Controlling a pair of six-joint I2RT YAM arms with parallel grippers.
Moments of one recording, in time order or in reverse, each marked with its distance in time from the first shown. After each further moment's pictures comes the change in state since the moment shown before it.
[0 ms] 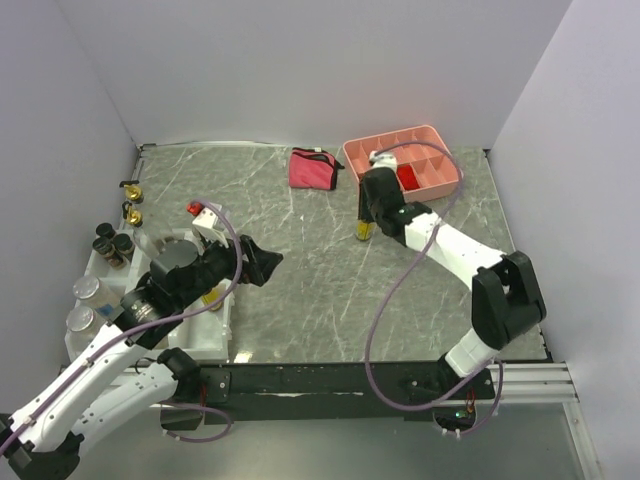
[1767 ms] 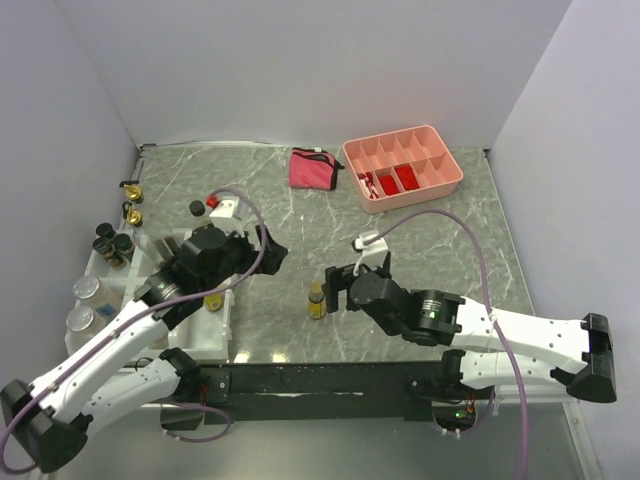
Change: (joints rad) left arm 0.000 0.150 0.003 0.006 -0.124 -0.051; right arm 0.771 -0.607 -0.338 -0.198 0.320 0.290
